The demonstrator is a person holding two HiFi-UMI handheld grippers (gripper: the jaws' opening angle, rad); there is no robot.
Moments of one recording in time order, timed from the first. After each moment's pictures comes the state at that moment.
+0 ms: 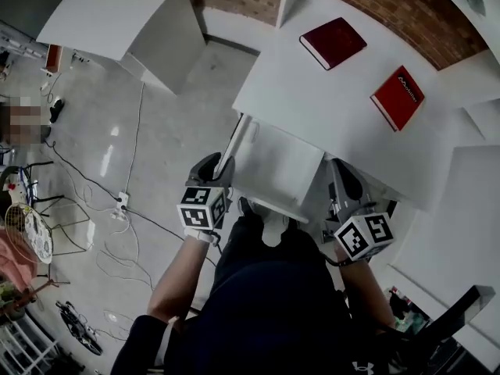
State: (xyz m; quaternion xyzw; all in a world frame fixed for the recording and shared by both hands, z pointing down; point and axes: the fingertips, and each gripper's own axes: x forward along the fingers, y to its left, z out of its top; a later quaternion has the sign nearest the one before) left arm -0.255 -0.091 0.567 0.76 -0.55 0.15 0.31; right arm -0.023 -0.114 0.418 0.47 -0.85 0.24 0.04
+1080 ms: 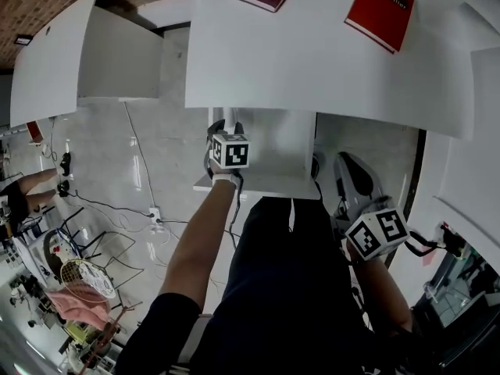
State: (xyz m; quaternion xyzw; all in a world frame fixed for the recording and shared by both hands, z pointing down) left arm -0.166 -0.179 0.792 0.70 -0.46 0.48 0.25; right arm 0.080 -0.084 0.522 0.57 -0.75 0.35 0.02
